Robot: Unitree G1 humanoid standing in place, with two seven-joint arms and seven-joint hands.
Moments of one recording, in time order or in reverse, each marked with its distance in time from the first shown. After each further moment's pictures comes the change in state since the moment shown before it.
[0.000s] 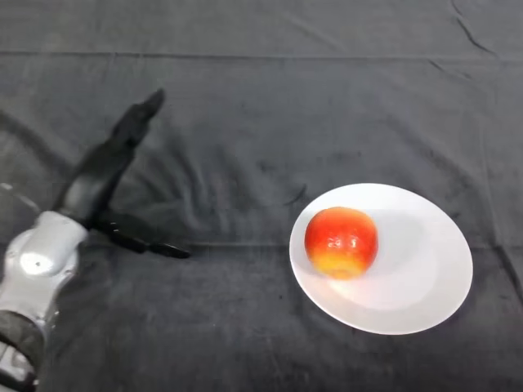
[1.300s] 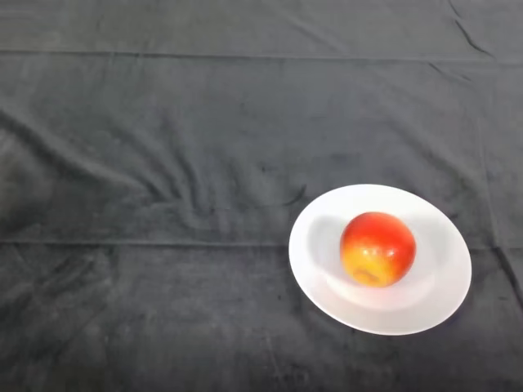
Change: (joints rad) left arm 0.080 0.179 0.550 0.076 -0.297 0.166 0.116; right arm 0.000 0.000 0.001 0.000 0.000 0.000 0.000
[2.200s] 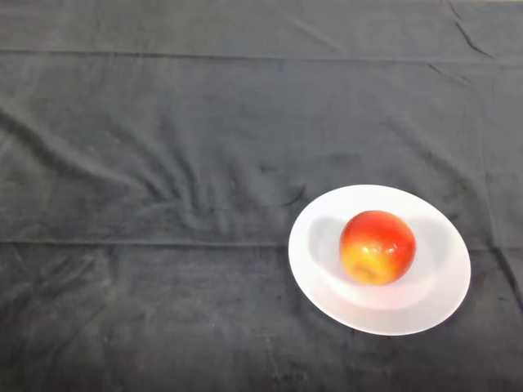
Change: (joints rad) left arm 0.030 0.008 0.229 0.000 -0.139 0.074 0.083; right arm 0.000 0.000 0.000 0.000 0.000 0.000 0.000
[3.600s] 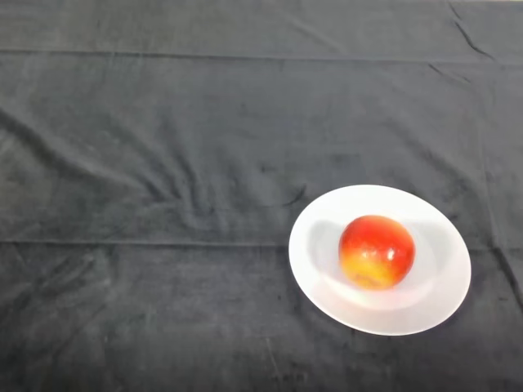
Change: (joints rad) left arm 0.000 0.000 0.042 0.000 0.038 0.018 -0.004; right arm 0.000 0.000 0.000 0.000 0.000 0.000 0.000
